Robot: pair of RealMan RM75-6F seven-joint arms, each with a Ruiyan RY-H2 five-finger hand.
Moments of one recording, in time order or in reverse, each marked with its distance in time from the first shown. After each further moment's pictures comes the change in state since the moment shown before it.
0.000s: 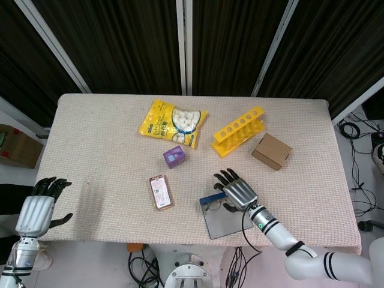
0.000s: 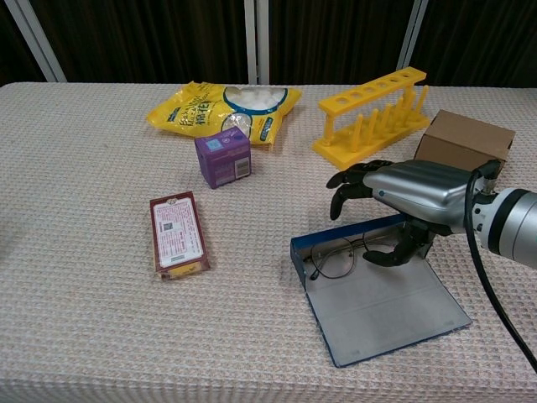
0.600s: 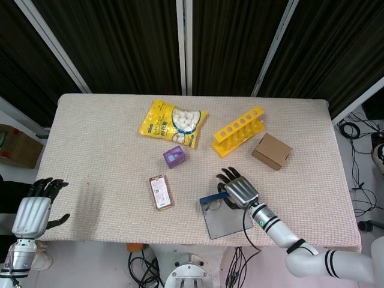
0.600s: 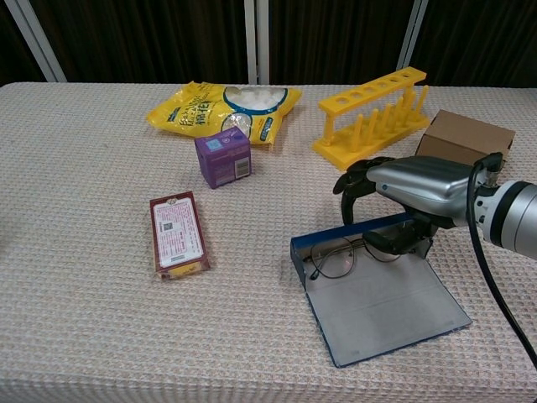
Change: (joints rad) left arm 0.008 0.007 0.000 -0.005 -0.001 0.010 0.006; right arm 0.007 0.023 0.004 -0.003 0.010 -0.007 0.030
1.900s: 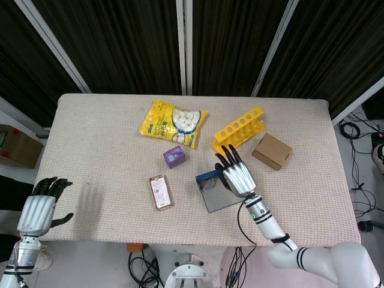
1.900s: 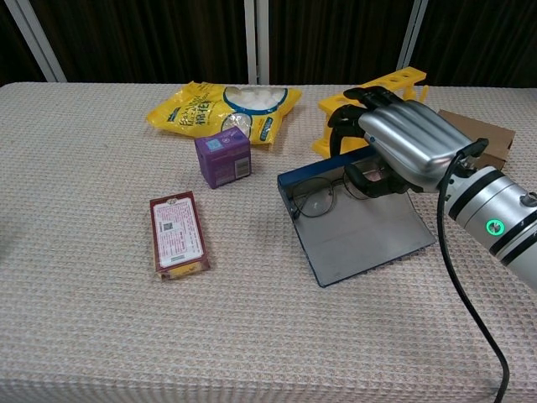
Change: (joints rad) left arm -0.015 -0.027 -0.003 0.023 -0.006 -0.024 -0.005; right arm -0.037 -0.353 0.050 0.533 -0.258 0.388 0.110
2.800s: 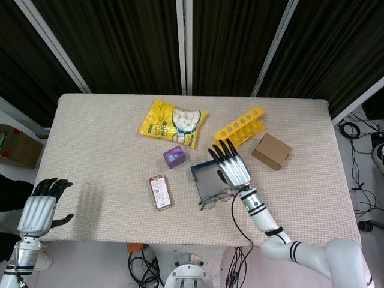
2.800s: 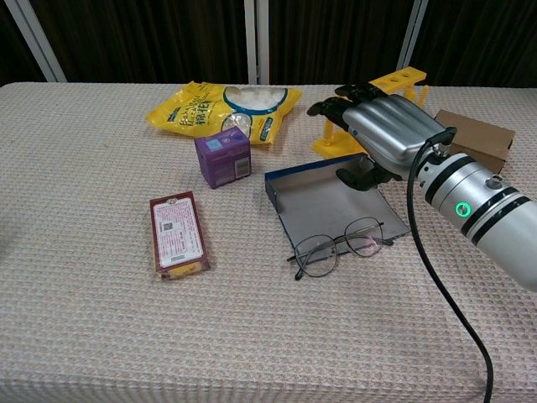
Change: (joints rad) left arm -0.001 0.008 0.005 -0.013 -0.007 -0.008 0.012; right arm 0.045 -0.001 0.071 -0.012 0.059 -0.114 -0.111
